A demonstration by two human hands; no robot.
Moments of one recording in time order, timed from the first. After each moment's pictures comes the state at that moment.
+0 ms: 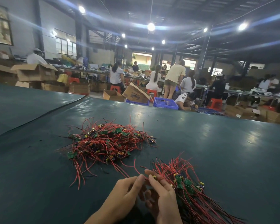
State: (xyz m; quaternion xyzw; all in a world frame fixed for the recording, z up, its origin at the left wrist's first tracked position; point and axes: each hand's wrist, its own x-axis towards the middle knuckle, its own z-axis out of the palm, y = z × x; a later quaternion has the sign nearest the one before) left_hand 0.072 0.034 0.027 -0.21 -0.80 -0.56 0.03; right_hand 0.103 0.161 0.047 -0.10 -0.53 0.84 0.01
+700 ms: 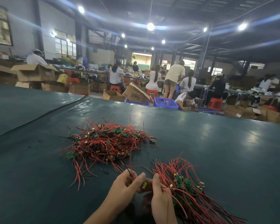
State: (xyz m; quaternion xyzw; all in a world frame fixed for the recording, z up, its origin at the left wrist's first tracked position) left_hand 0.068 0.037 0.030 -0.12 -0.73 -0.68 -0.02; right_hand 0.107 0.152 0.052 -0.12 -0.70 0.70 0.06
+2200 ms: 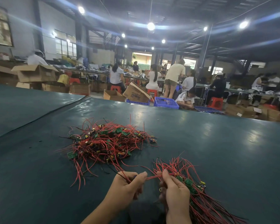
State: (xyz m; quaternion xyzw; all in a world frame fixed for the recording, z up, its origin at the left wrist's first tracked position) left_hand 0.069 0.039 0.041 -0.18 -0.69 -0.70 0.01; right_hand 0.086 0.178 0.038 -0.20 -0.58 0.77 0.17
